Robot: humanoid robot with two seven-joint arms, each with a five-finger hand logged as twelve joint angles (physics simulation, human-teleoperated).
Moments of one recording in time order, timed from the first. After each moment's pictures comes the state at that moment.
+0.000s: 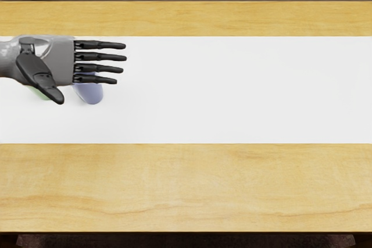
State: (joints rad) left arm -1.12 1.13 -0.37 -1.55 -0.38 -0.61 0.53; right arm -0.07 0.00 0.17 0.06 0.03 0.13 -0.43
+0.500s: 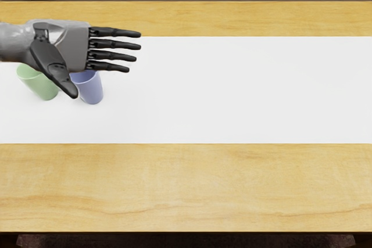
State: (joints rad) left arm -1.21 1.04 -0.39 -1.52 -0.29 -0.61 0.53; right arm -0.07 0.00 0.16 0.06 0.03 0.12 -0.43
